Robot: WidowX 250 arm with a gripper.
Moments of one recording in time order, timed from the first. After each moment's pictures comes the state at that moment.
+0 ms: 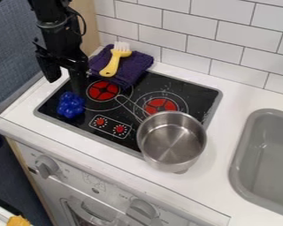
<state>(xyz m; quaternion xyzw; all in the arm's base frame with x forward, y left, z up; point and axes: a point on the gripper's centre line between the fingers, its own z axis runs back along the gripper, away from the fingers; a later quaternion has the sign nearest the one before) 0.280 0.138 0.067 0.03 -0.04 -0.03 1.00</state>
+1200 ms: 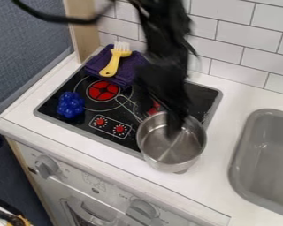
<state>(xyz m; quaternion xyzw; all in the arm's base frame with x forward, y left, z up) 0.267 -0.056 0.060 0.00 -0.03 -0.23 0.97</state>
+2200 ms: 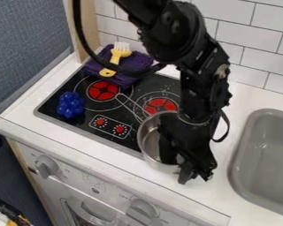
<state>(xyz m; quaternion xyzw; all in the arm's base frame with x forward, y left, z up) 0.251 -0.083 0.006 0.02 0.01 -0.25 0.97</state>
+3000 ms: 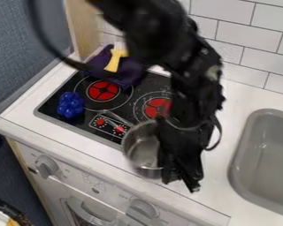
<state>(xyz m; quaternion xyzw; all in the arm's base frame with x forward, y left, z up) 0.228 -0.072 0.033 0.03 0.00 -0.34 0.94</state>
